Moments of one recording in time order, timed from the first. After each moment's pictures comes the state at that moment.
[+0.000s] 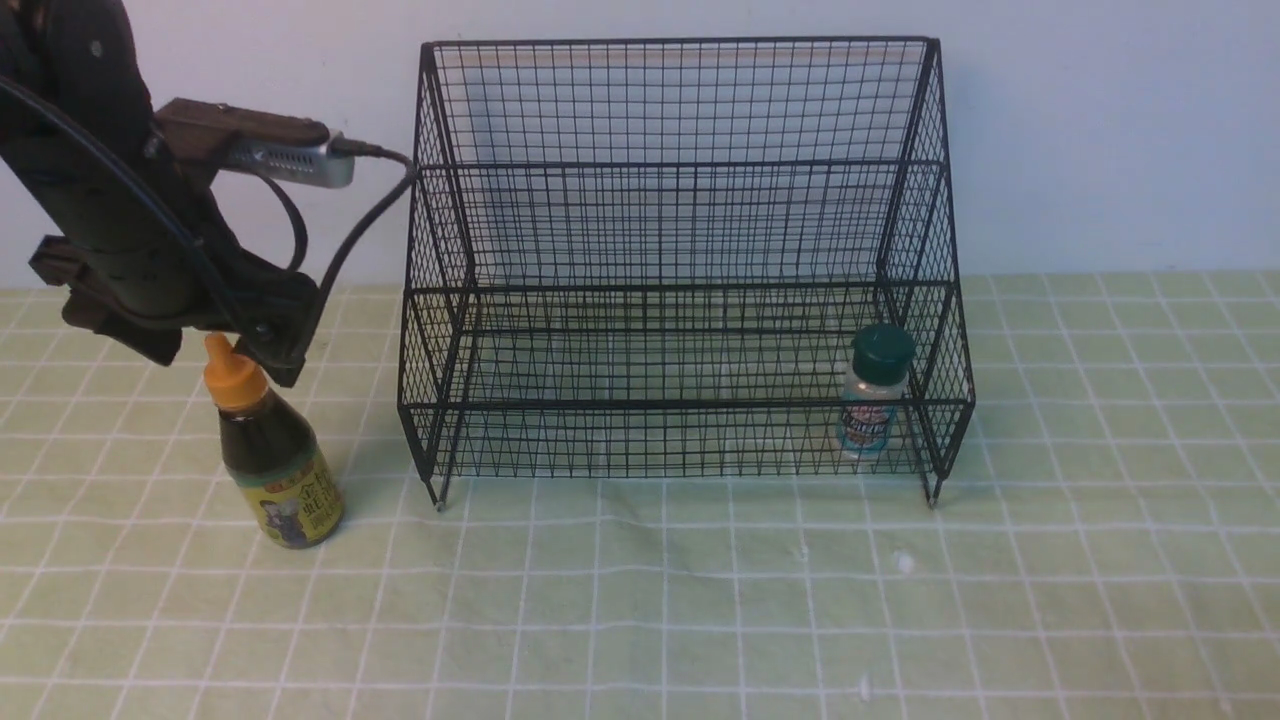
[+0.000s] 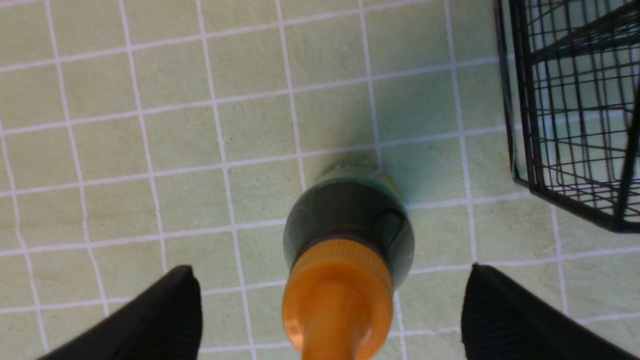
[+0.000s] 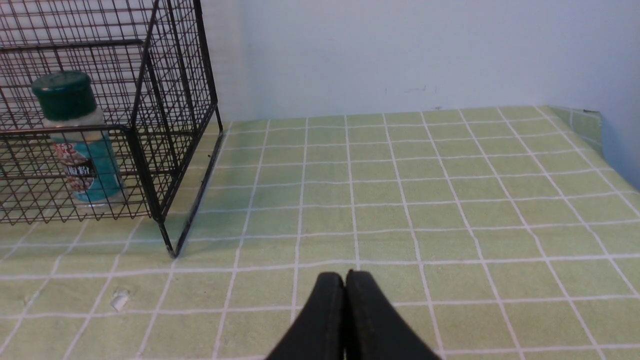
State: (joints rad) right arm 0.00 -0.01 0.03 -0.14 0.35 0.22; left arm -0.07 1.75 -1.47 0.06 1.09 0.04
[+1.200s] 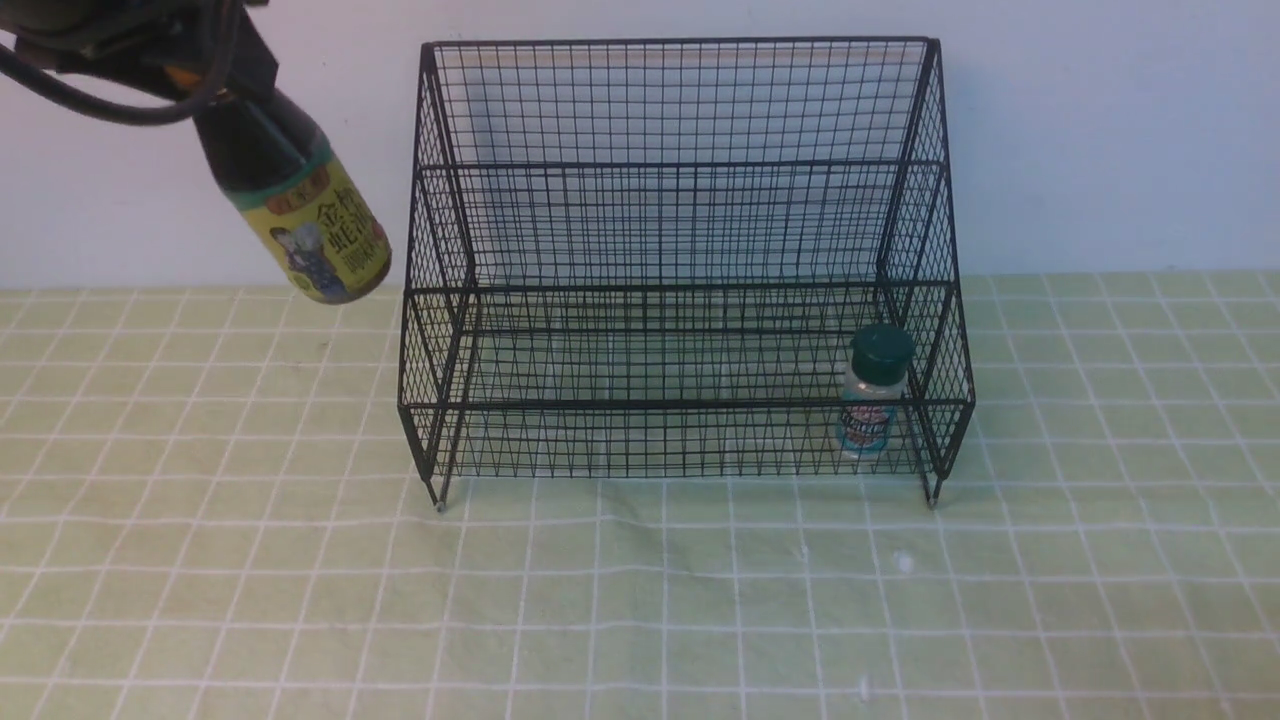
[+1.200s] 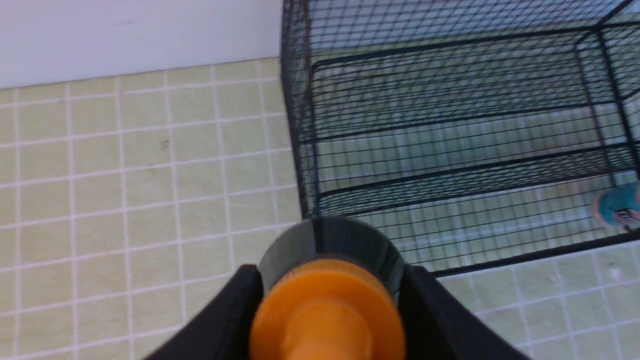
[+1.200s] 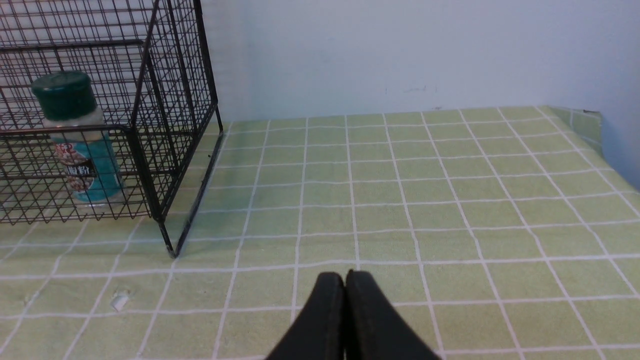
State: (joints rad) right arm 0.00 -0.01 0.03 -0.14 0.35 0.22; left arm -0.07 1.57 -1.85 -0.22 1.28 0.03
